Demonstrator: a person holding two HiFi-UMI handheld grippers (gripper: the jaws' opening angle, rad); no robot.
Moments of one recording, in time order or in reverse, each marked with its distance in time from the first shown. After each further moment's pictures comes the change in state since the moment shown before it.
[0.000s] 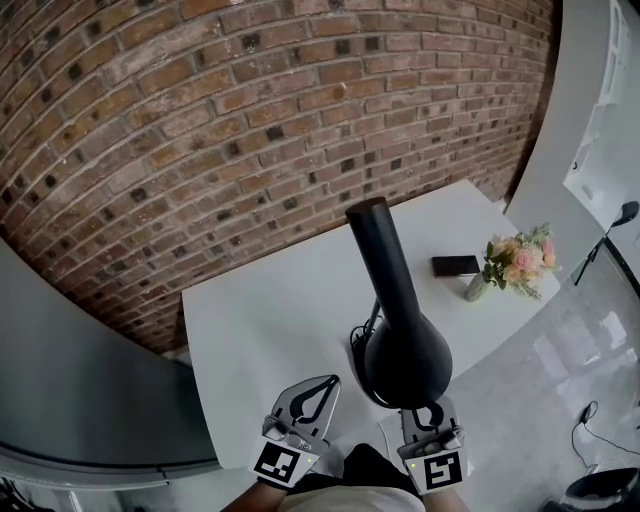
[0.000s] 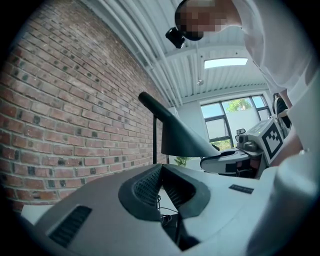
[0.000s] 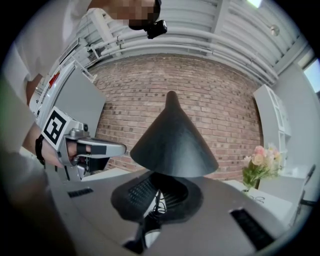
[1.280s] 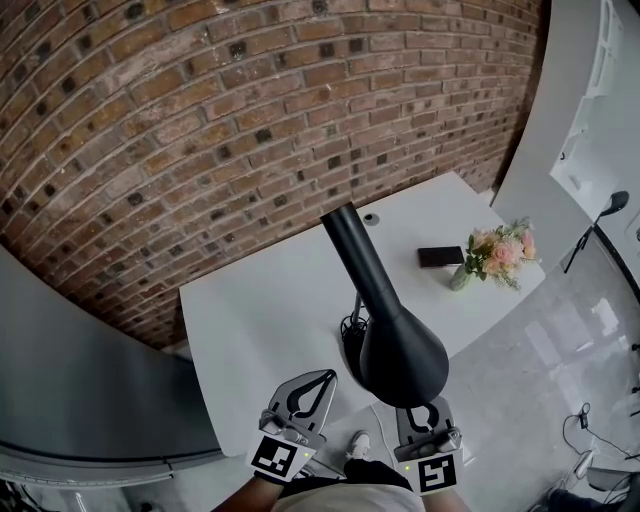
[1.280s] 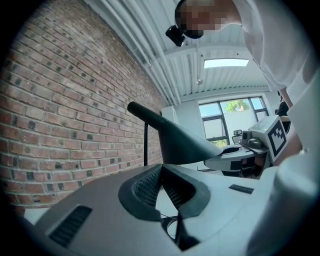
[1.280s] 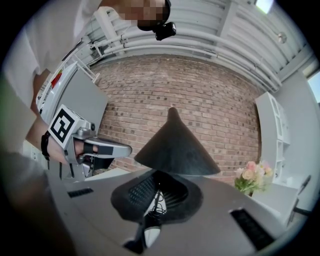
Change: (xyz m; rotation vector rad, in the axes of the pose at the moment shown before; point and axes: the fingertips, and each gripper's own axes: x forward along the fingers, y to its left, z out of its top) left arm -0.003 -0.020 0.041 -0.008 0.023 -0.032; right arm -0.035 0.003 0.043 -0.020 0.021 -0.014
